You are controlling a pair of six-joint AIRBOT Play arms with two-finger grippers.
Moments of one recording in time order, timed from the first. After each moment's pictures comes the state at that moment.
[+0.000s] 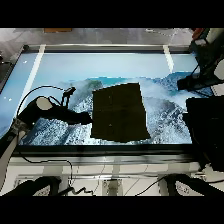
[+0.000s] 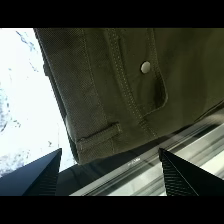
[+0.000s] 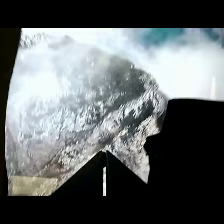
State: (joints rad) left arm -0.20 -1.20 0.94 0.95 -1.11 -1.32; right arm -0.03 -1.23 1.50 -1.65 1.41 1.40
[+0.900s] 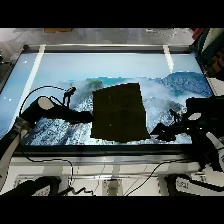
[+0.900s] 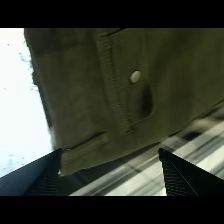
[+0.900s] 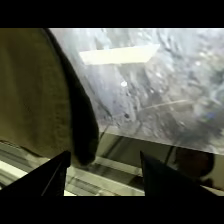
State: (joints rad) left arm -0.20 -1.23 0.94 0.86 -1.09 -1.32; right arm -0.28 -1.36 0.67 -0.88 1.22 1.28
